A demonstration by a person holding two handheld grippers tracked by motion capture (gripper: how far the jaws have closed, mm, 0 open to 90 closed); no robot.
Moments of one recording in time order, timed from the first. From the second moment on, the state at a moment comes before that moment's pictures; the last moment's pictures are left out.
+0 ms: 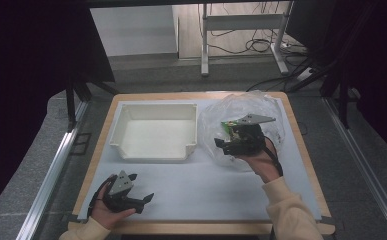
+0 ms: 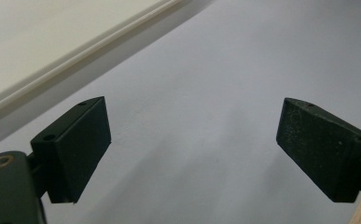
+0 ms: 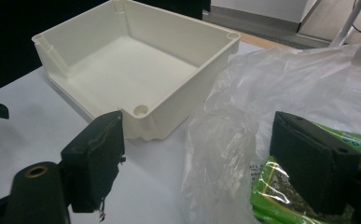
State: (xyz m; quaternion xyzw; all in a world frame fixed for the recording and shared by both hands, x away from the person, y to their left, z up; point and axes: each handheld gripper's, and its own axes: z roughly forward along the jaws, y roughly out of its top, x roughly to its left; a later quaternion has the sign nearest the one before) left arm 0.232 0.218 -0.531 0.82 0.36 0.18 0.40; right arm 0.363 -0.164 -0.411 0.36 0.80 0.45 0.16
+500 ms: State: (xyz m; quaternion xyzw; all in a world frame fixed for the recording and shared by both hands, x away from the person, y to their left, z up) left arm 0.232 0.218 -0.531 0.82 0.36 0.19 0.39; right arm 0.382 -0.169 -0.402 0.37 0.80 0.45 0.17
